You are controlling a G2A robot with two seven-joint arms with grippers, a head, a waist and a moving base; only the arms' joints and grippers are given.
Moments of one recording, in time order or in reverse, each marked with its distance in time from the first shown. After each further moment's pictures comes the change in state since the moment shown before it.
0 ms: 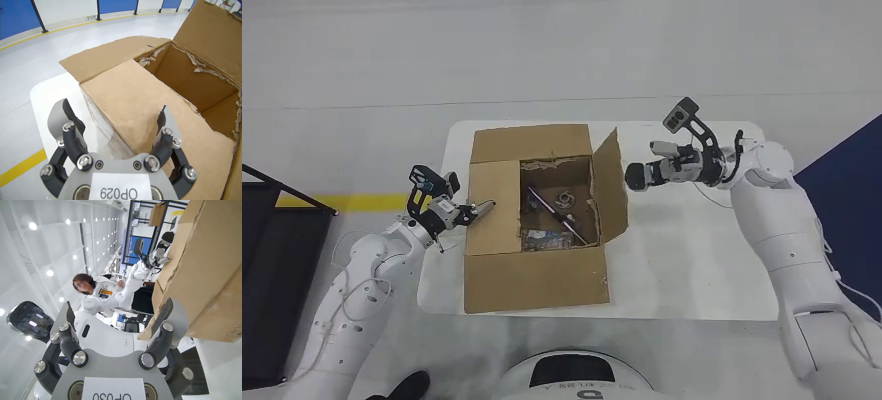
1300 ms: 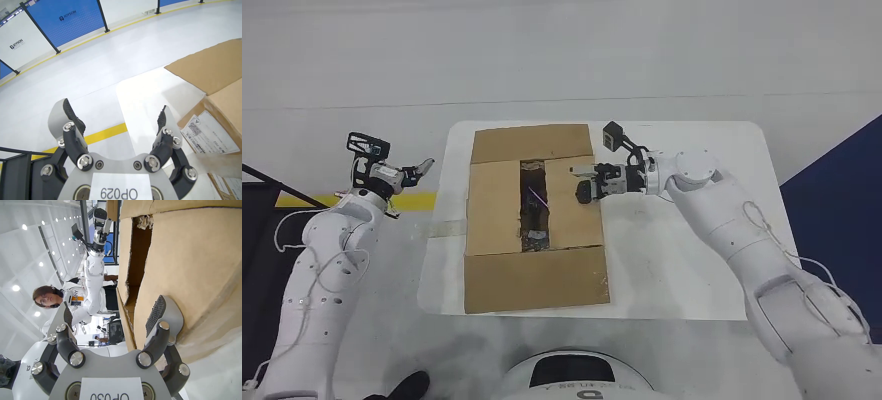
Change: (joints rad) left arm -0.145 0.014 -0.136 0.155 0.205 0.226 -0.009; right arm 0.161 -0.137 -0.374 0.242 -0.207 -0.096 -0.280
